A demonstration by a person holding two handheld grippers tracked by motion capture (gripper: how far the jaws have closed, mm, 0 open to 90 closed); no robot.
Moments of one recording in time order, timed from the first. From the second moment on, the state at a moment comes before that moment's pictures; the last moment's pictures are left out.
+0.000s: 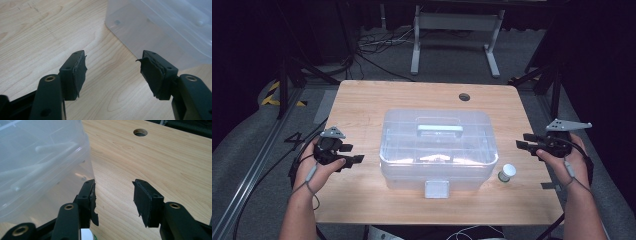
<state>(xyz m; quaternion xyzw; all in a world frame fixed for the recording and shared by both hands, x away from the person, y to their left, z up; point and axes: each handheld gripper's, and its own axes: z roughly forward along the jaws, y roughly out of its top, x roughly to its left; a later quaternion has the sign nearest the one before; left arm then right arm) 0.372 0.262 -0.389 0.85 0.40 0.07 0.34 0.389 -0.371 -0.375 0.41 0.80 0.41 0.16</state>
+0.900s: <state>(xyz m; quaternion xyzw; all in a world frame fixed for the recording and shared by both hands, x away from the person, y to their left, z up) 0.364 0.234 -0.338 0.88 0.32 0.08 0.35 0.384 -0.370 -0.381 0.36 0.83 0.41 0.13</state>
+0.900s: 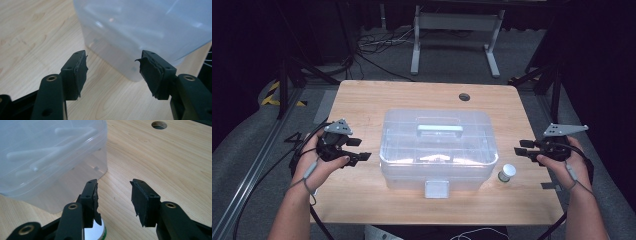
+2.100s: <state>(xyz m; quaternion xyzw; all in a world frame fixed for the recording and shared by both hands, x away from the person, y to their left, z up) 0.375 0.140 -0.286 0.88 0.21 0.06 0.41 0.373 -0.379 -0.396 0.38 0.82 0.41 0.11</state>
